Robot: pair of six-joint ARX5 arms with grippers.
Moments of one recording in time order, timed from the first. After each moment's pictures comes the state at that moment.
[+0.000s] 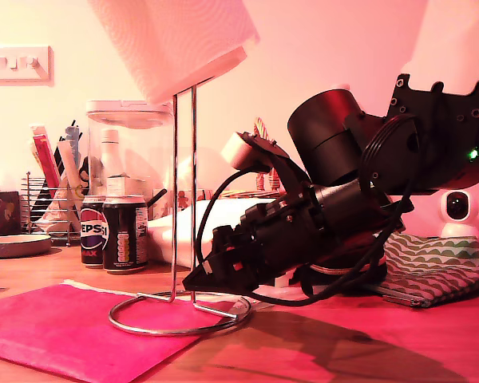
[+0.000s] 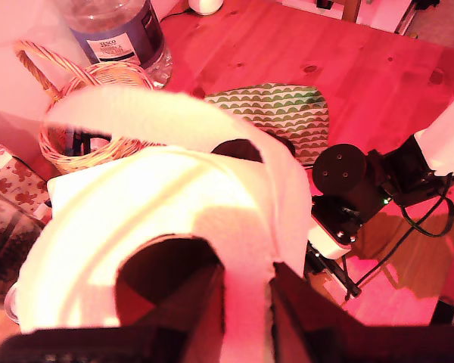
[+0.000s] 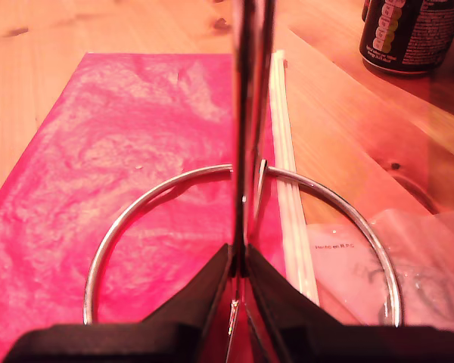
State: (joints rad) left arm -0.48 1.46 2.08 -1.38 0.31 0.42; right arm 0.66 1.97 0.74 0.72 -0.41 -0.26
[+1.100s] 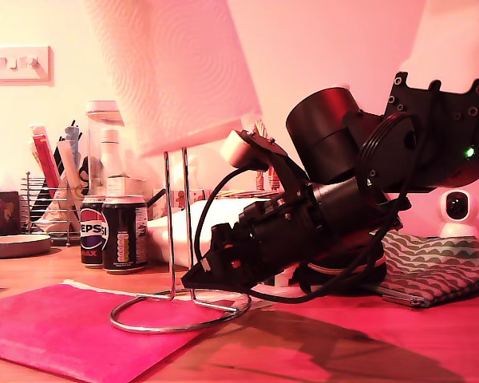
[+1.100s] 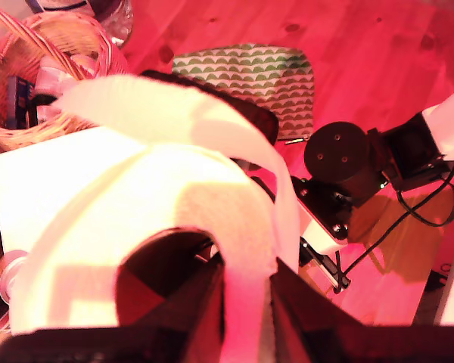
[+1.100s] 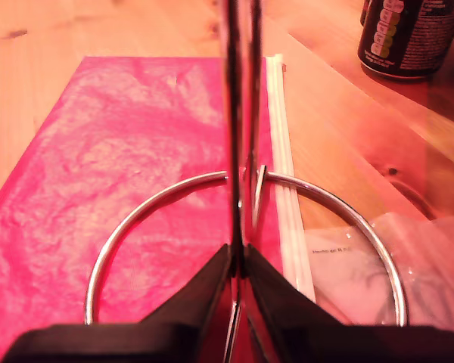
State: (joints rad) left arm -0.50 1.59 2.08 -1.38 0.30 0.42; right arm 0.66 1.97 0.75 0.69 -0.41 -0.26
